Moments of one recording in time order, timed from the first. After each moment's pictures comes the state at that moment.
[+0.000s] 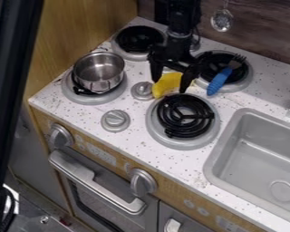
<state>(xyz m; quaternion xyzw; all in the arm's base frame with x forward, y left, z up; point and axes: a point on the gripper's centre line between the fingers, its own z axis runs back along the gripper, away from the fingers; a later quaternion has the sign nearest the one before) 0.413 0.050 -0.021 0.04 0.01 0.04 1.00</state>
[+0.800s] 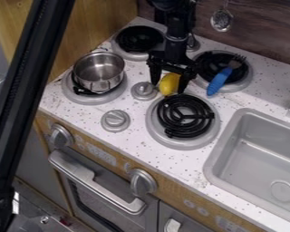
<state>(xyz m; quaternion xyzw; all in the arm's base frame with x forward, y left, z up) 0.432 0.068 -0.051 0.02 0.03 0.08 1.00</state>
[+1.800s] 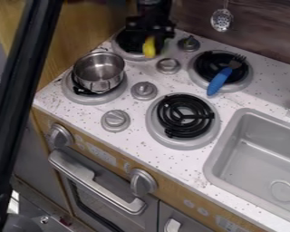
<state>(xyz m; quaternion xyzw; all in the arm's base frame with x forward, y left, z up) 0.472 0.148 -0.013 0.00 -0.03 0.15 0.99</state>
